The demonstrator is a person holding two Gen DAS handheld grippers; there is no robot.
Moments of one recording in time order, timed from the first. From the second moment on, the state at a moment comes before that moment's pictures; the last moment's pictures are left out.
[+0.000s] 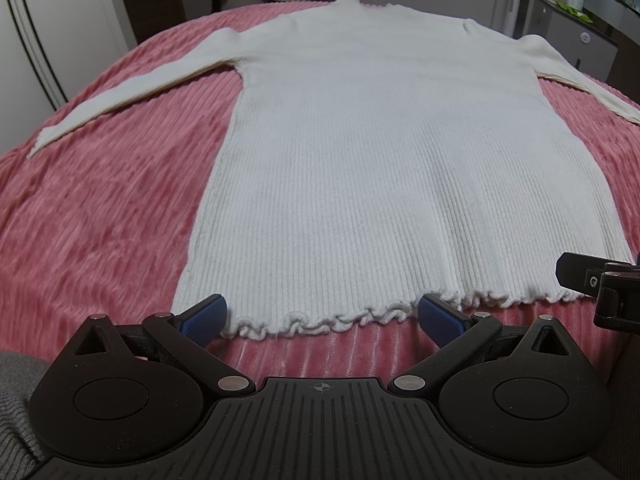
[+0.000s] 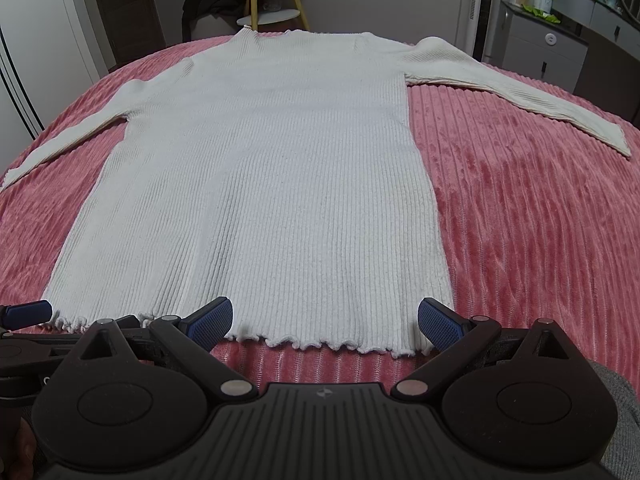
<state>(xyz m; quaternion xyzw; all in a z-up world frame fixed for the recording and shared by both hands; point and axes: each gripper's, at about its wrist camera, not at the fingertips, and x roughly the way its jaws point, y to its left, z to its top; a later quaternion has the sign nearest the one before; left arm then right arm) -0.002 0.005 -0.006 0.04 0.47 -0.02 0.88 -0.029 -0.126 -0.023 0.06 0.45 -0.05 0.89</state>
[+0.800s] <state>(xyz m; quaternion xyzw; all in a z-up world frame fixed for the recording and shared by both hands) -0.002 0.006 -0.006 0.05 0.47 -0.02 0.88 -0.029 -0.125 -0.023 0.06 0.45 -0.05 0.89</state>
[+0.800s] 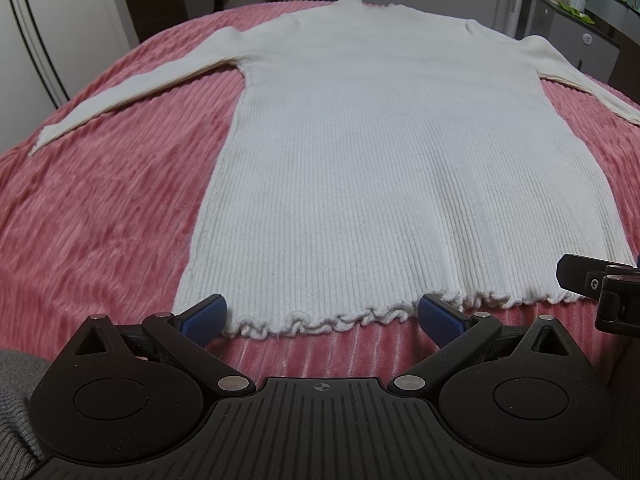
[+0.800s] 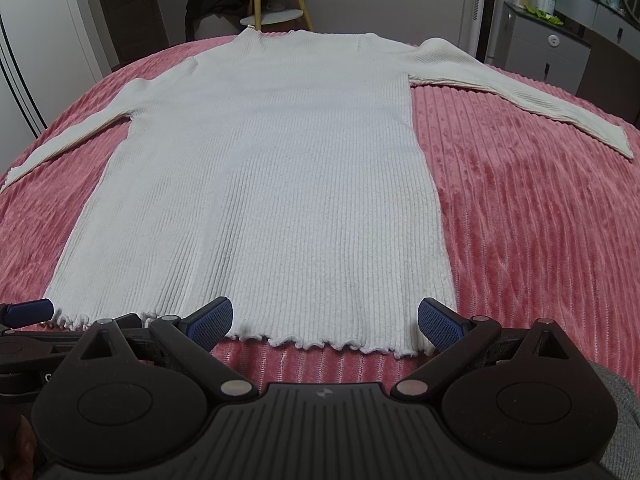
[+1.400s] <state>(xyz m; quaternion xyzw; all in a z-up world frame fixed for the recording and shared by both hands) -0.002 0.005 -0.006 0.05 0.47 -0.02 0.88 -0.028 -0.124 -0.023 0.06 0.45 -0.04 0.89</state>
